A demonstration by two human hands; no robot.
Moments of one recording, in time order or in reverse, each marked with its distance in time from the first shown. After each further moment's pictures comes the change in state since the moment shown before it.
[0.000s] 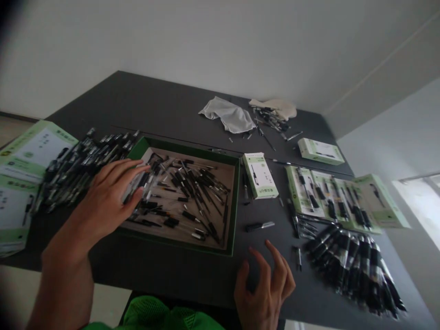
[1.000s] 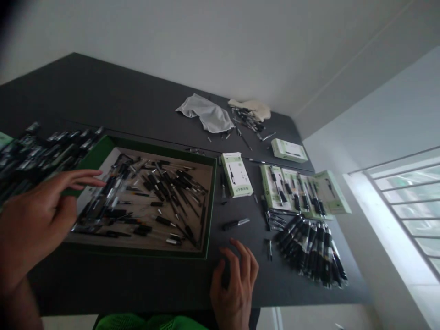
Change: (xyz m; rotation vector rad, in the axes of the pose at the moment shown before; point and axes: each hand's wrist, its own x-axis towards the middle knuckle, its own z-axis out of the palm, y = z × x) left_hand 0.000 0.001 -0.009 -0.184 0.014 -0.274; right_hand 0.005 -0.003 0.000 0.069 -0.114 -0.012
